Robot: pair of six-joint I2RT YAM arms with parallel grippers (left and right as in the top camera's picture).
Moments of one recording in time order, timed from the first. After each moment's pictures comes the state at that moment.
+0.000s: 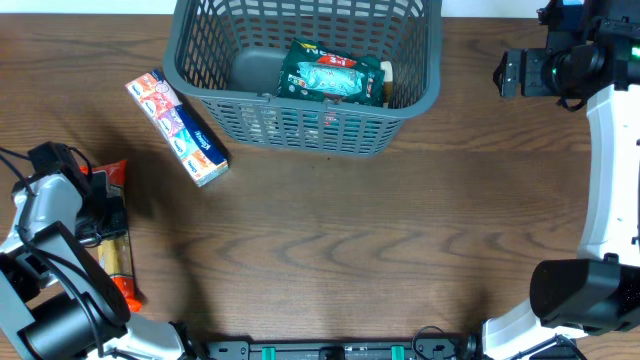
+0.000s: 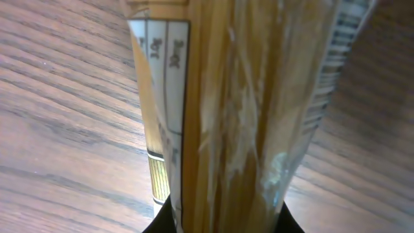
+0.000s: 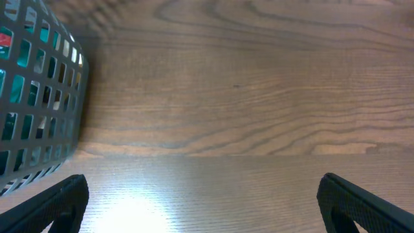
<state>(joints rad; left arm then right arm) 0.55 1.74 1.01 -0.80 -0.08 0.24 -0.16 1.77 1.94 -1.18 -0.03 -0.14</state>
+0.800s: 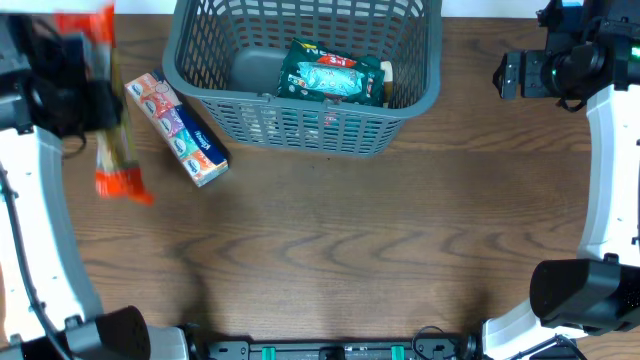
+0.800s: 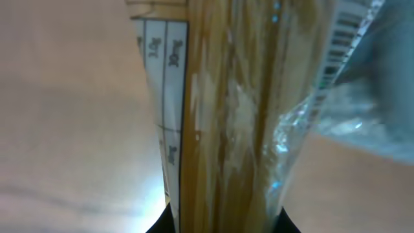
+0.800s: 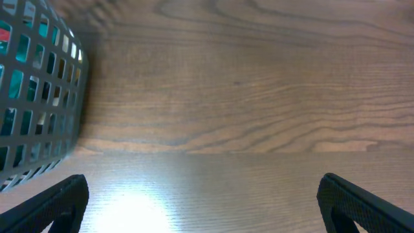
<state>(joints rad) 0.27 1.58 1.83 -1.25 0.15 0.08 -0.16 1.77 1.94 -1.19 -0.03 -0.14</state>
